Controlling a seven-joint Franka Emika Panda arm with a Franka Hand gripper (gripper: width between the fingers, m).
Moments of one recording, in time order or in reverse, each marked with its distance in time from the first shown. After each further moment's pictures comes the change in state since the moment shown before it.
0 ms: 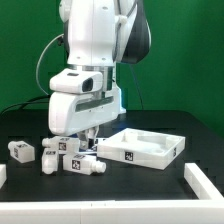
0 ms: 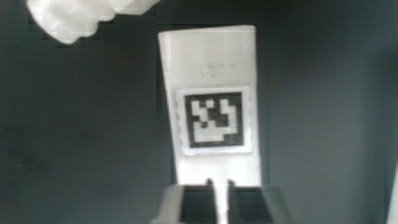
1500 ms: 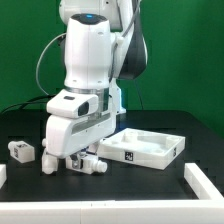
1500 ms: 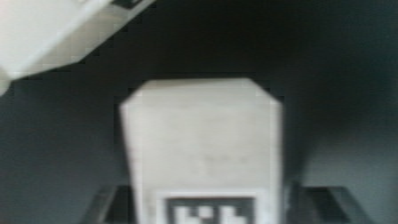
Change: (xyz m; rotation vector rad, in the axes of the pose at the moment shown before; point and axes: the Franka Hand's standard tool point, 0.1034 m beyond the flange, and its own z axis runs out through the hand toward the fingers) arm -0.008 -0.011 0.039 0.071 -0.043 0.000
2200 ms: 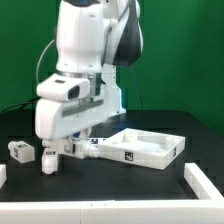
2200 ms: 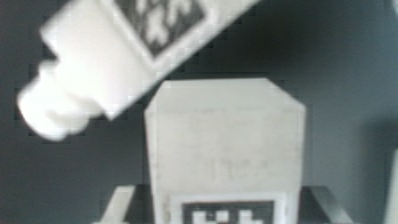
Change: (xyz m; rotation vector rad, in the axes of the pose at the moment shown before) arm -0.039 -0.002 -0.045 0.000 -0.018 0.046
